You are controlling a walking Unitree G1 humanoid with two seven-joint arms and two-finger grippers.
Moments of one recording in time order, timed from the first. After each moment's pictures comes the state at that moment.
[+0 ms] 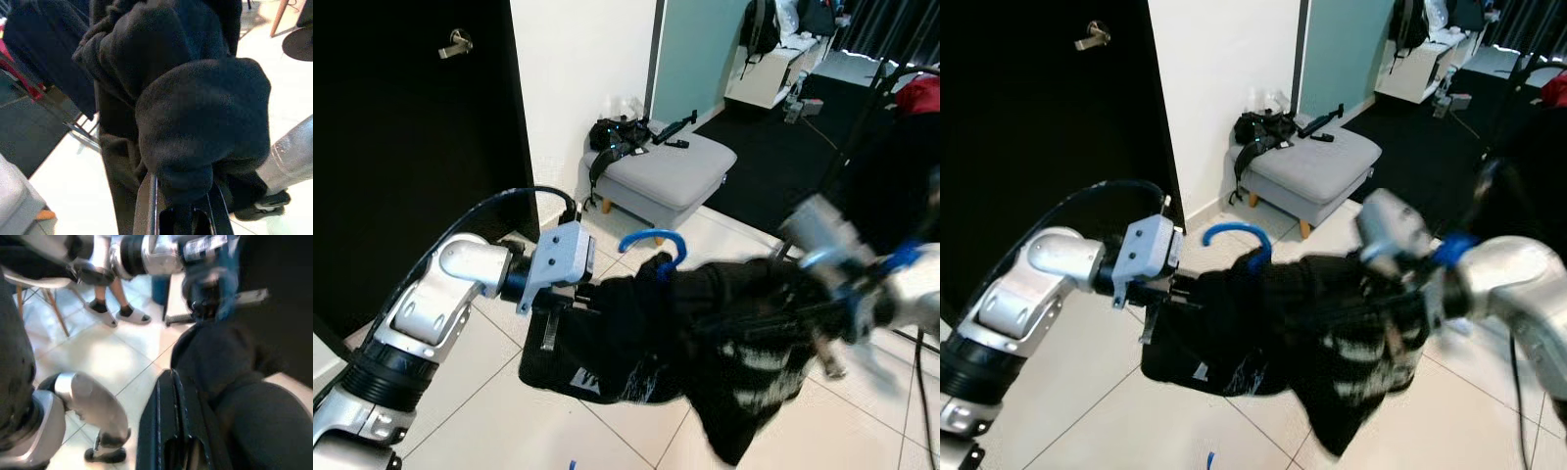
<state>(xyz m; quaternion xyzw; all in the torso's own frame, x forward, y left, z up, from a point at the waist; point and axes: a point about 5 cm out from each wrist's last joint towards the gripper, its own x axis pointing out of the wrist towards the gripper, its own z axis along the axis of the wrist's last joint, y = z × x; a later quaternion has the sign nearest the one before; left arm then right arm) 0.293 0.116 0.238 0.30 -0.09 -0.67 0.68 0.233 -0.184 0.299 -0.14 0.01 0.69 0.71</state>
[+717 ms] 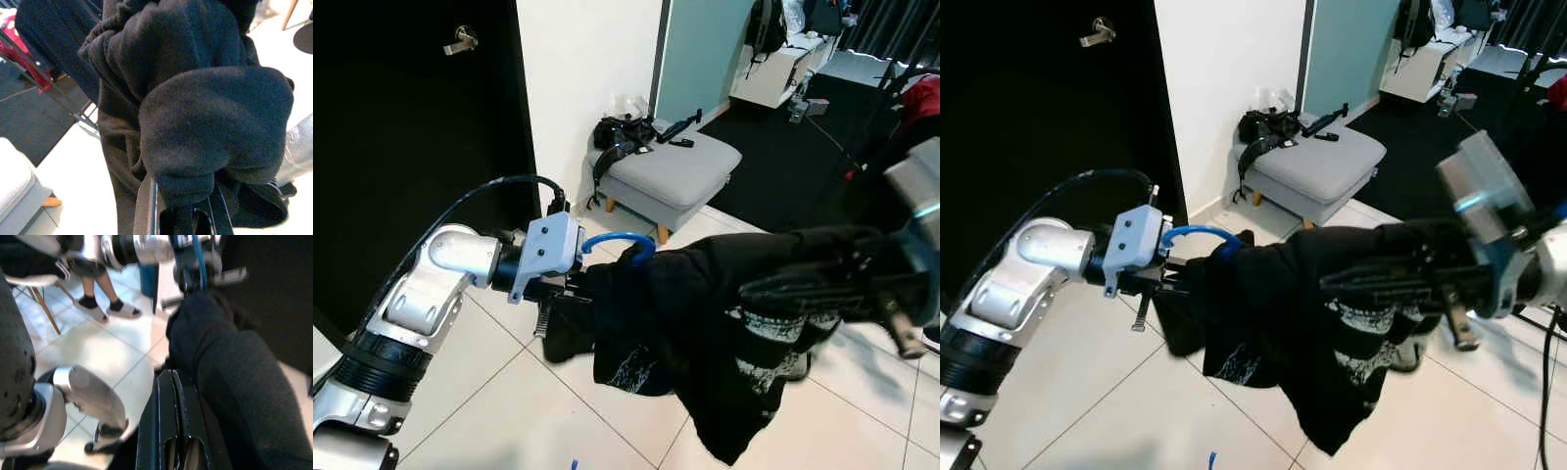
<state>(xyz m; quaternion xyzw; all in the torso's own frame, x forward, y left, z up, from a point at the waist) 0.300 0.128 0.237 0.31 -0.09 -0.65 0.69 0.227 -0.208 0.298 -0.16 0.05 0.66 0.73</state>
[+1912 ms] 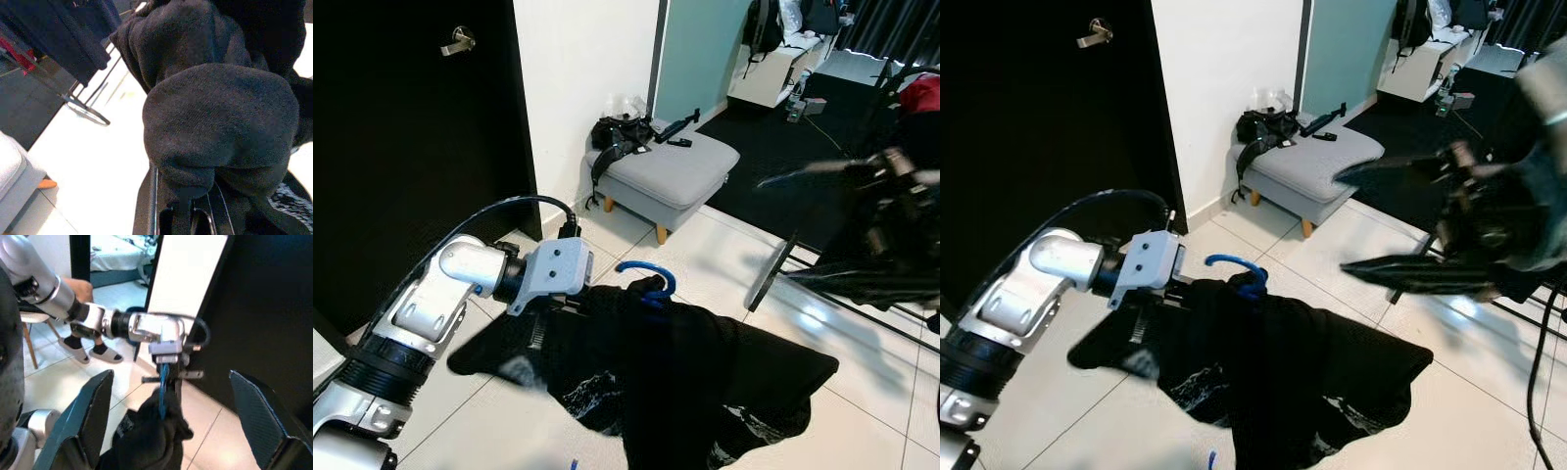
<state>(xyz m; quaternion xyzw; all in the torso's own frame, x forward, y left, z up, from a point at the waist) 0.303 0.128 0.219 0.35 -0.05 -0.65 0.67 0.215 -0.214 0.367 -0.15 -0.10 0.67 0.72</state>
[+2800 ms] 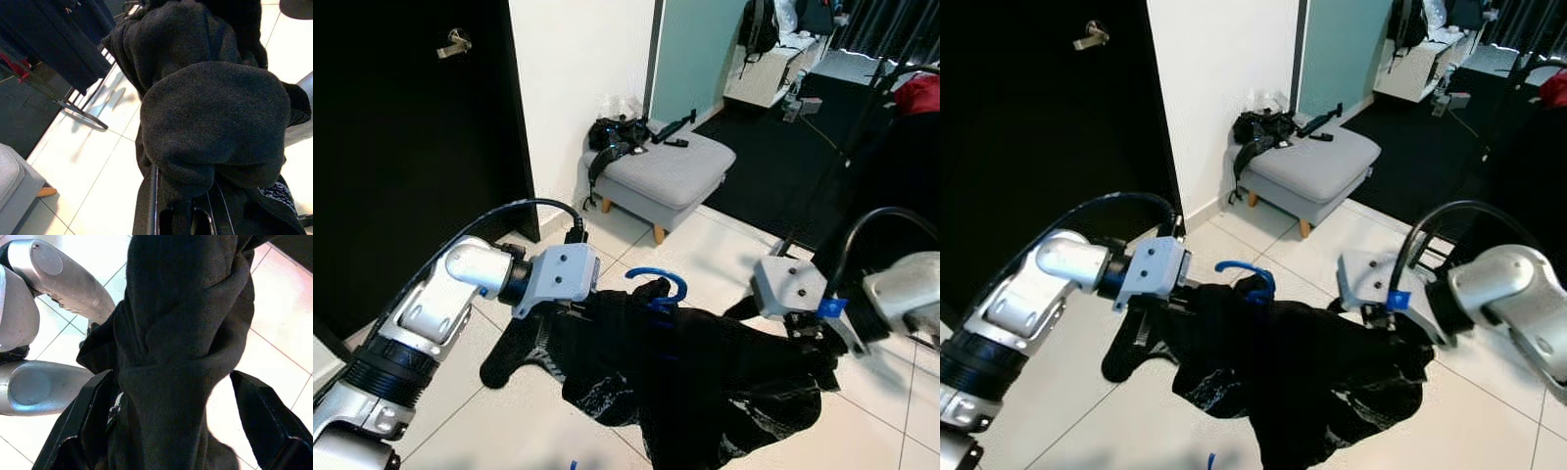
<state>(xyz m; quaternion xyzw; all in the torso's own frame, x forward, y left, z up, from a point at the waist) 0.300 0.120 0.217 0.35 -0.06 -0.66 0.66 0.247 -0.198 0.241 -0.34 0.21 0.62 0.68</state>
